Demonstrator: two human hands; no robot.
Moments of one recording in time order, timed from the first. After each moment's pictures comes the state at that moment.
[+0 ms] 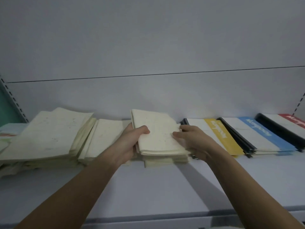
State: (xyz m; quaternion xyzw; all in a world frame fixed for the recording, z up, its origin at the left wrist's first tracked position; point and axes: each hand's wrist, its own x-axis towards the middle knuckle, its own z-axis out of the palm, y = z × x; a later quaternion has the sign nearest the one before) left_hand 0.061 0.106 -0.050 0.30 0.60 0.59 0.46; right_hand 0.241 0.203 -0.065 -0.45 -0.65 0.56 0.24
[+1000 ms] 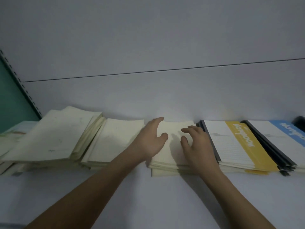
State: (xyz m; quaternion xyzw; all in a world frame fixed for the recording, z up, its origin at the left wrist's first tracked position) left_hand 0.072 0.141 -0.056 0.55 0.76 0.31 0.12; right_hand 0.206 0.222 -0.120 -0.39 -0.80 0.22 0.41
